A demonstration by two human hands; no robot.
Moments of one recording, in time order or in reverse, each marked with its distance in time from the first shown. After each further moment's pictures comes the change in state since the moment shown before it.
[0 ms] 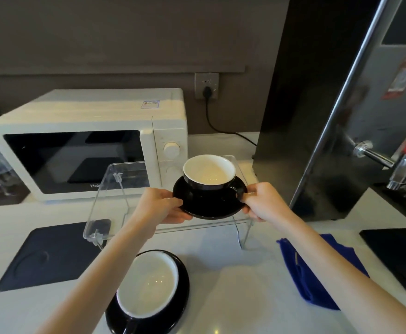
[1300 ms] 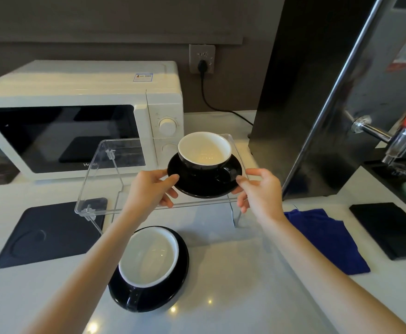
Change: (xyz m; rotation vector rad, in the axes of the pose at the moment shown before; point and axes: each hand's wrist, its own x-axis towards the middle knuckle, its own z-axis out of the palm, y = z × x) left_hand 0.009 -0.027 -0.005 0.127 0.093 0.201; right_hand -0.026 0.020 0.031 0.373 0.319 -0.079
